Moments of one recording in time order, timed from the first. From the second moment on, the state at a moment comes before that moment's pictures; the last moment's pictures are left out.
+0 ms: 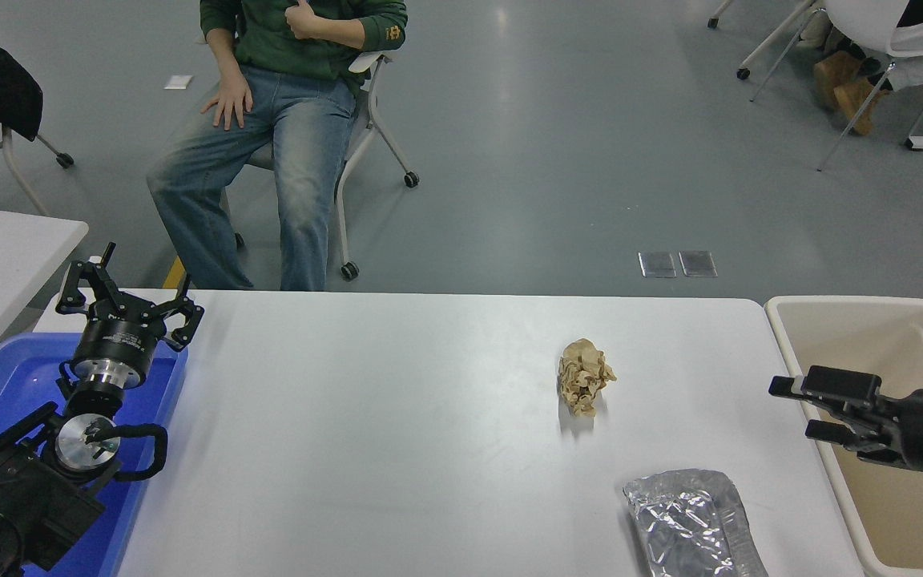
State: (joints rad) left arm -0.55 0.37 -0.85 -0.44 -0.20 -0.59 -0.48; right arm 0.58 -1.14 0.35 1.34 -1.03 0.38 0.39
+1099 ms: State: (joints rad) left arm -0.55 0.37 -0.85 -0.44 -0.20 -0.59 -0.48; right arm 0.55 -1.06 0.17 1.40 -1.50 0.33 0.34
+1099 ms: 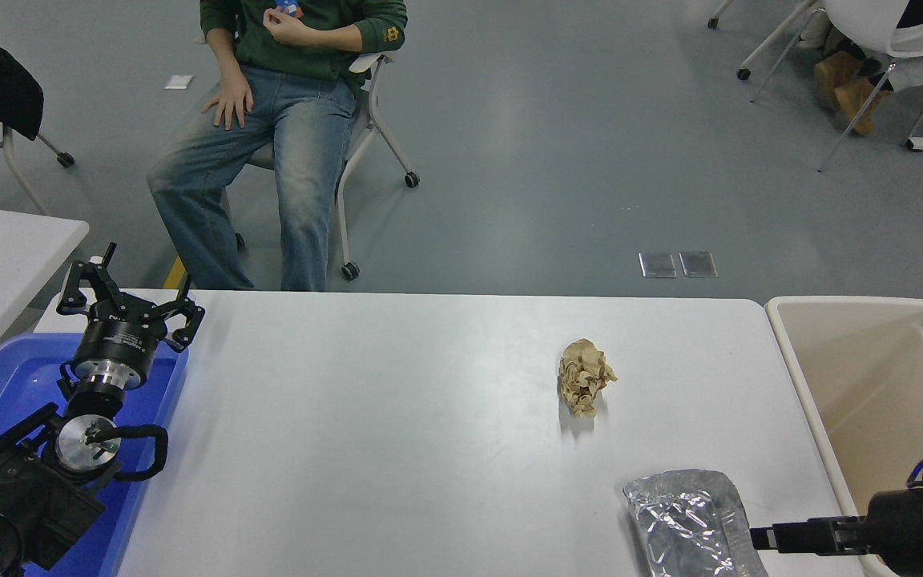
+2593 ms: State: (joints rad) left arm -0.55 0.37 -0.85 -0.44 -0.20 -0.59 -0.48; right arm 0.52 -0.92 0.07 1.35 -1.59 0.14 0.23
